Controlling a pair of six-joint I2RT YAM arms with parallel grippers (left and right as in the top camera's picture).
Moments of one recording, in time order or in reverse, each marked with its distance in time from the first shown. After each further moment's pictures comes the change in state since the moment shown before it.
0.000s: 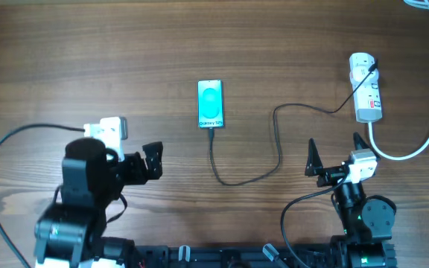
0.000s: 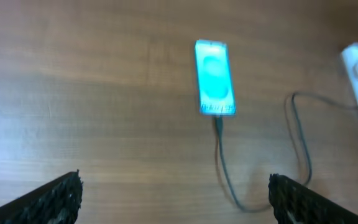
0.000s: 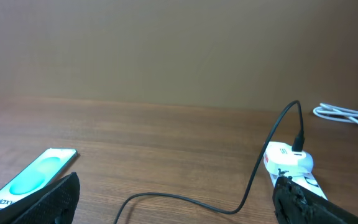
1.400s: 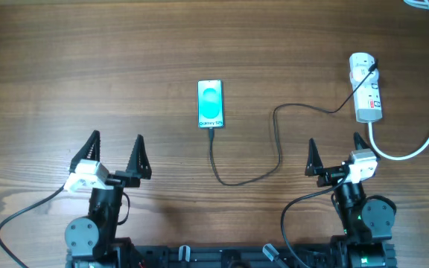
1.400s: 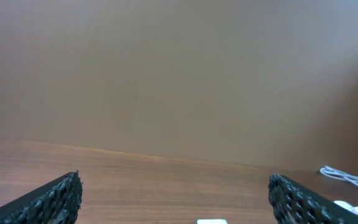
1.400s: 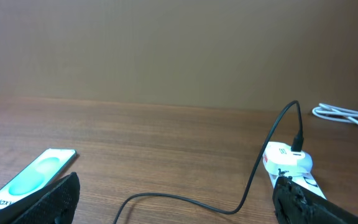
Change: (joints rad) left arm 0.192 -0.655 -0.716 0.973 0.047 0.030; right arm 0.000 -0.001 0.000 0.000 0.003 0.000
